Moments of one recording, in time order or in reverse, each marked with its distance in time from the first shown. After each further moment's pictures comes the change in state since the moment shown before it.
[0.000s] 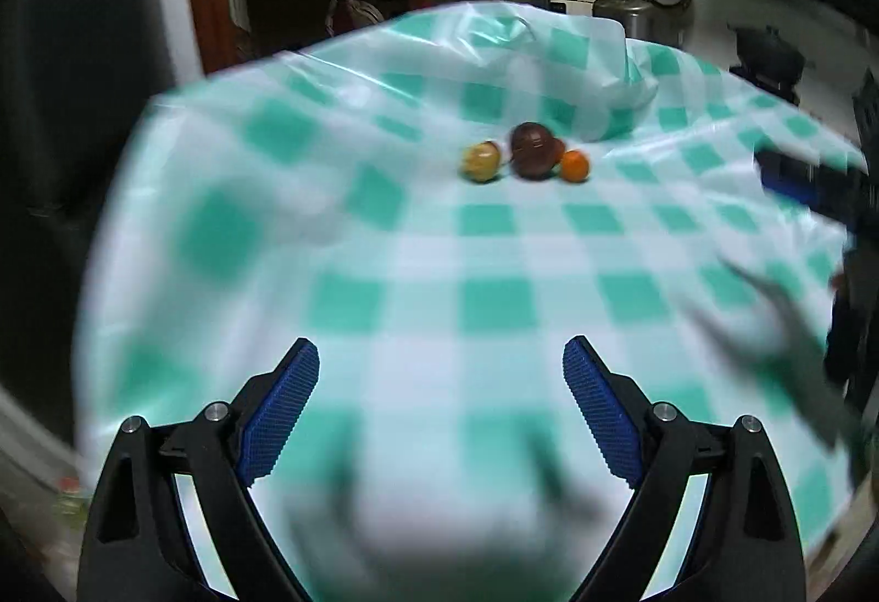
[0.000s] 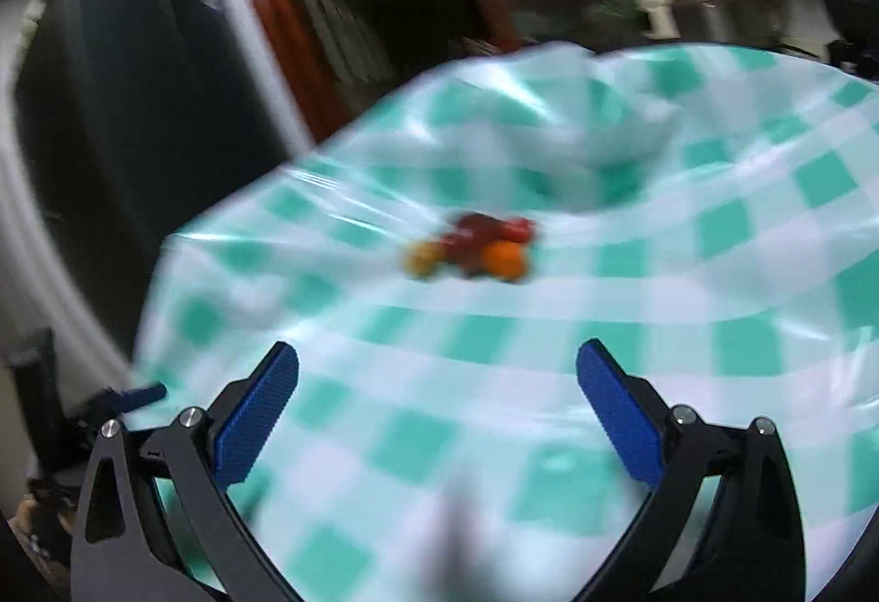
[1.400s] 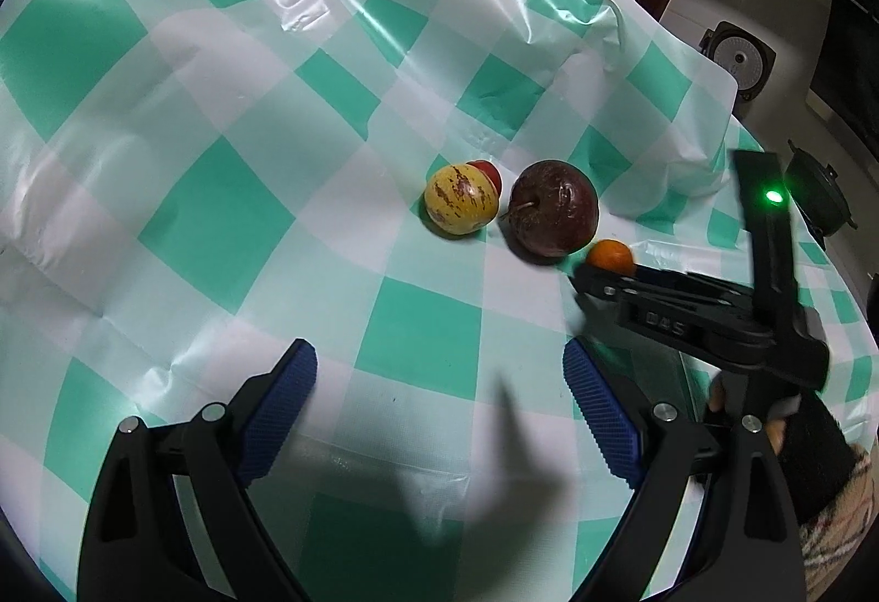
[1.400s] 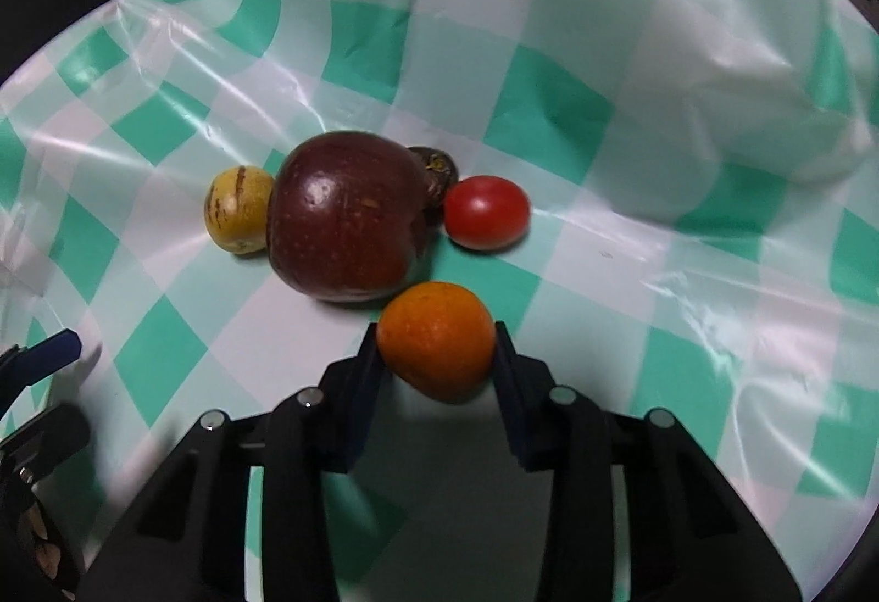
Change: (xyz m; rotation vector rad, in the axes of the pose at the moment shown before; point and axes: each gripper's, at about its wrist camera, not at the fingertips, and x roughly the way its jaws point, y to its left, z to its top) left arm 0.163 0.003 0.074 -0.346 0.057 -0.152; right arm 0.255 -0.012 0.056 -0.246 0.358 -0.178
